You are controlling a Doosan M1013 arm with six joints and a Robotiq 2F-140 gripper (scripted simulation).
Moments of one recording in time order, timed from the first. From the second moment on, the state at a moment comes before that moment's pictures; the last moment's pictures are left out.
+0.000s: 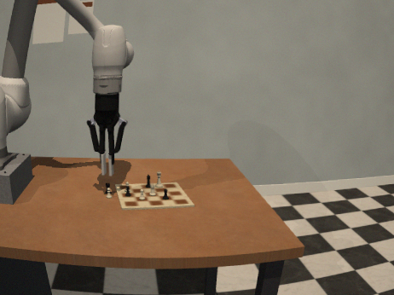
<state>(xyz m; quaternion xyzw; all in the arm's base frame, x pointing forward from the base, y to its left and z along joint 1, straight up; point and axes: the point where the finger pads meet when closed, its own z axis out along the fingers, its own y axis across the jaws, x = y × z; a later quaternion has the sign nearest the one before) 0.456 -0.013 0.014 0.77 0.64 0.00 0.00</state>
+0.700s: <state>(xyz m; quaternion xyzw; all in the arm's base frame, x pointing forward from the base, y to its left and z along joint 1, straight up) 0.456 -0.014 -0.014 0.77 0.64 0.00 0.00</state>
